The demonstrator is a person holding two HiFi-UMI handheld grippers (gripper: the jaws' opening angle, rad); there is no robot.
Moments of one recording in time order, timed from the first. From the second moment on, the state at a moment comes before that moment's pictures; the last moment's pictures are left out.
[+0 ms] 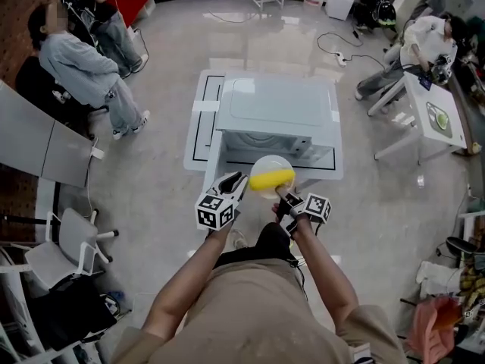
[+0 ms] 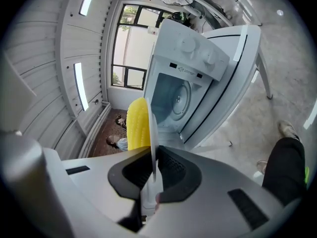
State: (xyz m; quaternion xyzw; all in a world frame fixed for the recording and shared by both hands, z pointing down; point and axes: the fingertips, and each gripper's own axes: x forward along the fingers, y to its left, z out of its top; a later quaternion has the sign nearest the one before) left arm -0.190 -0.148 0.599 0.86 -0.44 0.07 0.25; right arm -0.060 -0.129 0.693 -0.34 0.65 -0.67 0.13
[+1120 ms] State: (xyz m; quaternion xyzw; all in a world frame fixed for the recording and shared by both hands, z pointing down) left arm -0.165 -0.212 0.652 0.85 -0.44 0.13 0.26; right arm -0.083 -0.271 0.829 -0.37 0.61 -0.68 0.16
